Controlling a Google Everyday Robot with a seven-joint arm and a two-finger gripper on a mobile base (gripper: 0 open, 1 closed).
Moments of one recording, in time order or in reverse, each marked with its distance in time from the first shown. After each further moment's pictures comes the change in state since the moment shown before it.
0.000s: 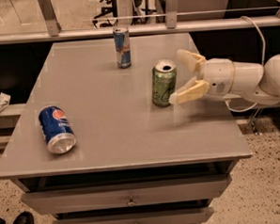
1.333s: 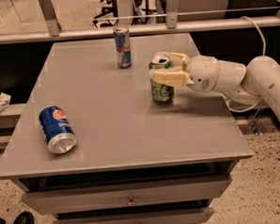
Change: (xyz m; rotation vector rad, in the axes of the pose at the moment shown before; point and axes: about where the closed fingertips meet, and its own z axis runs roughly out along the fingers) arm -0.013 -0.008 0.034 -0.007 -0.097 0.015
